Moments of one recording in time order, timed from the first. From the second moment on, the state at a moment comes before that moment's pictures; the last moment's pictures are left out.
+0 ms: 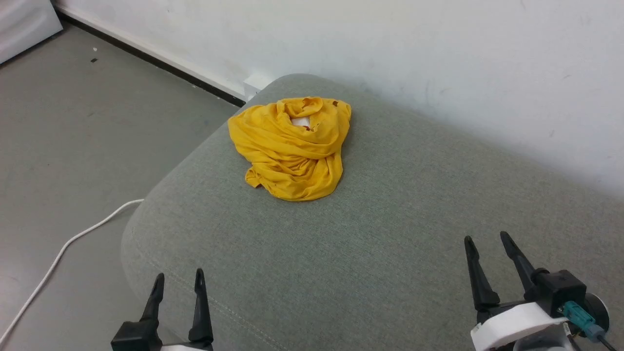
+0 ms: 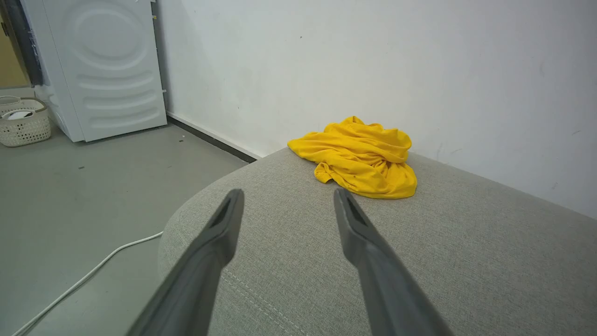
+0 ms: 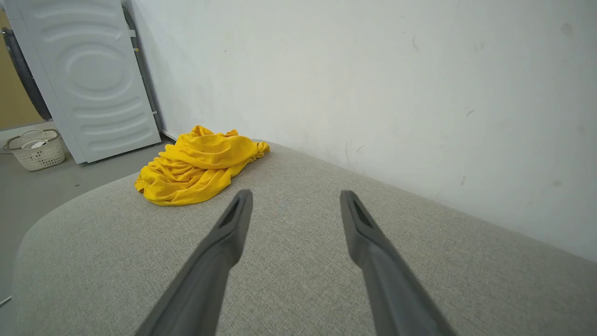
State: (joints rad) left arm 0.17 0.05 -0.03 0.05 -0.15 0.07 -0.26; right arm 0.03 -0.05 0.00 0.19 0.10 0.13 -0.26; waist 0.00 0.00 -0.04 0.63
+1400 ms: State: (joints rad) left arm -0.86 0.40 -0.09 0.34 -0.39 -0.09 0.41; right arm -0.15 -0.07 -0.03 -0.21 -0.04 0.13 -0.09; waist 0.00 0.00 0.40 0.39
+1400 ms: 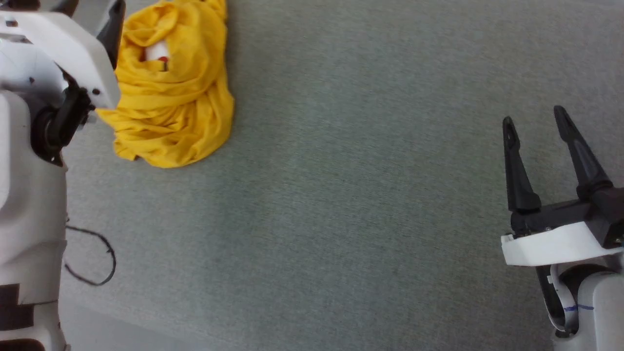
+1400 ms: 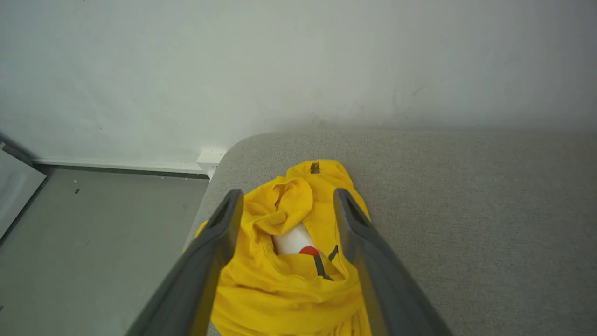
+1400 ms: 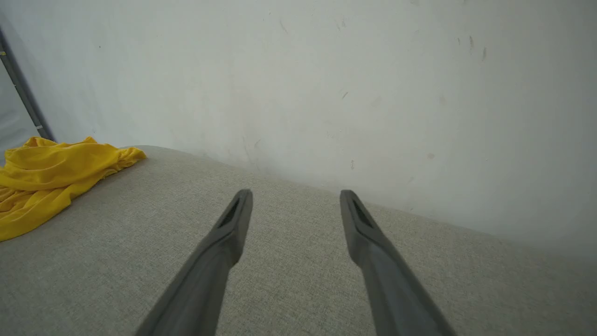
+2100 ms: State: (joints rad) left arm -0.80 0.51 -0.13 0.43 -0.40 -0.05 0.74; right arm -0.19 -0.06 -0.03 -0.19 -0.02 0.13 -0.11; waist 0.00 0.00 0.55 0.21
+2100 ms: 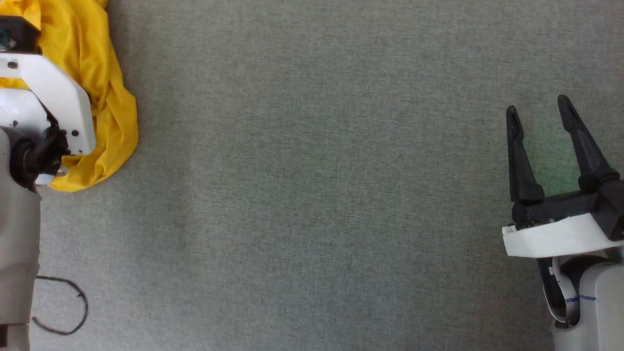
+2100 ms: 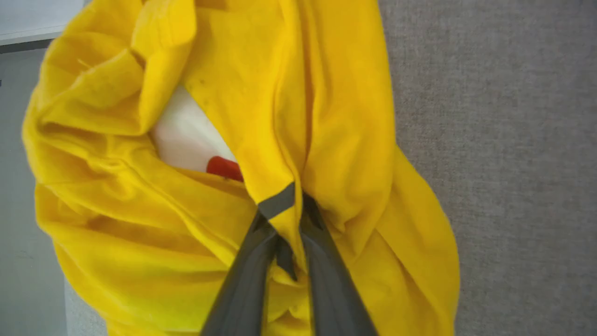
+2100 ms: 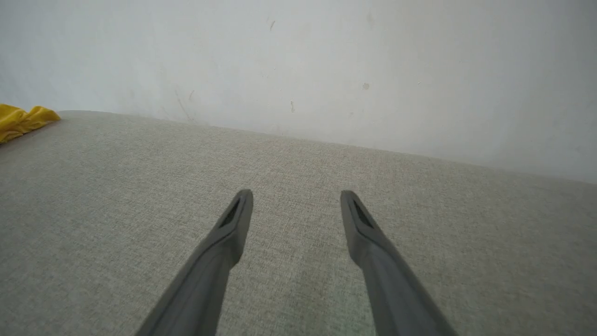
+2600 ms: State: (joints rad) left arm -0.80 0.57 -0.09 0.39 -0.38 -0.05 0.54; right arm -0.20 -0.05 -0.03 -0.09 0.03 0.13 -0.16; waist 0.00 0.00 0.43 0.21
